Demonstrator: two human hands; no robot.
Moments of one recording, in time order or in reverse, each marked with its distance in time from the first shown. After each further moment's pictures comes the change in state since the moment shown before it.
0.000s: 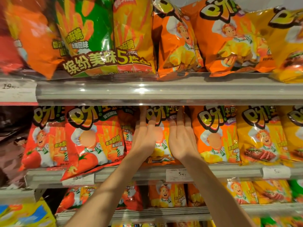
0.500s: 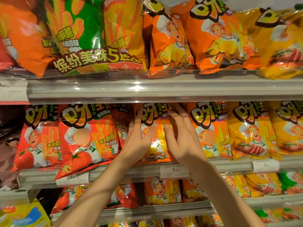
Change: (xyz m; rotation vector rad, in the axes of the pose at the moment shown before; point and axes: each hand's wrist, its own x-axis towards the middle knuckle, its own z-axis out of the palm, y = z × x) left_hand -0.015 -0.013 -0.010 -0.071 -0.089 0.211; right_hand -0.041 0.001 -0.039 0.222 0.167 -0.241
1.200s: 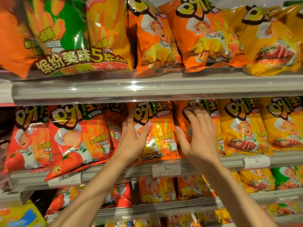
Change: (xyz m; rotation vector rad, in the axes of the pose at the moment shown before) left_hand -0.001 0.007 0.010 0.125 0.059 -0.061; right_hand -0.011 0.048 -0.034 -0.289 0.169 -0.056
